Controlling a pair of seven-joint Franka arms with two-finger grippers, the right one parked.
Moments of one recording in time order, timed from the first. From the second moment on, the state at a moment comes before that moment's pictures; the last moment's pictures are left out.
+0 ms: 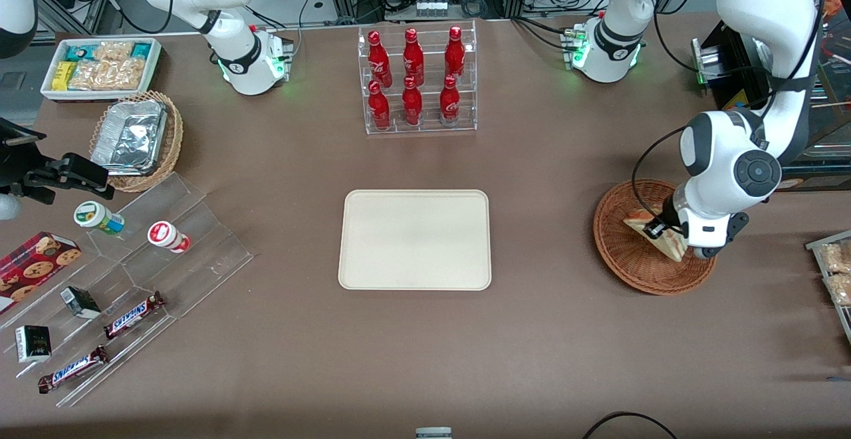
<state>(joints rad) -0.10 0.25 0.06 -2.11 0.01 2.25 -0.73</state>
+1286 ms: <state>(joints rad) -0.63 0.52 0.02 -1.70 -0.02 2.20 -0.62</state>
